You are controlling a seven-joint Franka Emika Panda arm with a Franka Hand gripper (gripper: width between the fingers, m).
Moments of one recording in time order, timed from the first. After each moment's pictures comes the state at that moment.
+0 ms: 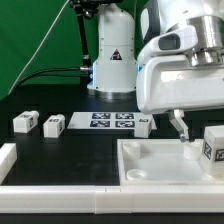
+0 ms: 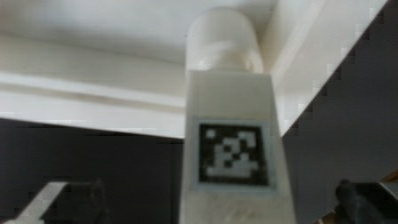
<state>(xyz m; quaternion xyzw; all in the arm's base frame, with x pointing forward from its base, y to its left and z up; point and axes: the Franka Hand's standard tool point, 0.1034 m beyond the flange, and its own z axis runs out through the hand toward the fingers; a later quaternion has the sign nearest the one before) 0.617 0.113 0.088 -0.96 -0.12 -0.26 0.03</state>
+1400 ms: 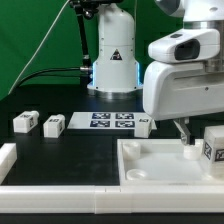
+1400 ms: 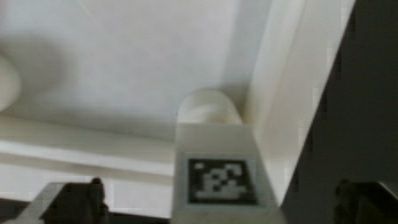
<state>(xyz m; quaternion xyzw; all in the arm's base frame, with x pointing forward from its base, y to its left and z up) 0.622 0.110 0.083 -0.99 -0.11 -0.03 0.03</state>
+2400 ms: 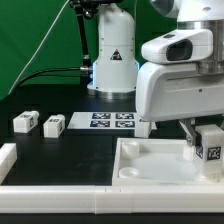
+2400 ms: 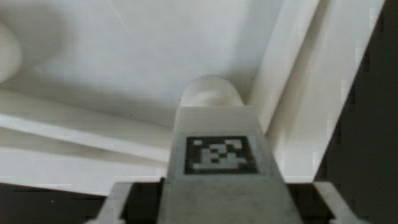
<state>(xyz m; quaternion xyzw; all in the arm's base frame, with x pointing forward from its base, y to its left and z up) 0.625 0.107 0.081 -1.00 -0.09 -0.03 0.03</state>
